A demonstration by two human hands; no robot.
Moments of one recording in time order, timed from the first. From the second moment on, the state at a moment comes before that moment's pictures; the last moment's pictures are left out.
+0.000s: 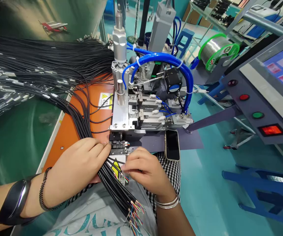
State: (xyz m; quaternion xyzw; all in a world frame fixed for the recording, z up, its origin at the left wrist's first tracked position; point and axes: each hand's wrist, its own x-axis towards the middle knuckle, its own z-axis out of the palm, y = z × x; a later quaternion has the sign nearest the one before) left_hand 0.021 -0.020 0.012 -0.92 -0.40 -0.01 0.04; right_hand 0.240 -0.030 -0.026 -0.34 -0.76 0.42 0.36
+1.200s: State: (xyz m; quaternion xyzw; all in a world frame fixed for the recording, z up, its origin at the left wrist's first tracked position) left_hand 0.012 -0.010 -0.005 -0.90 -0.38 -0.16 -0.12; right_hand 0.198 -0.029 -0.036 -0.51 -0.66 0.31 0.45
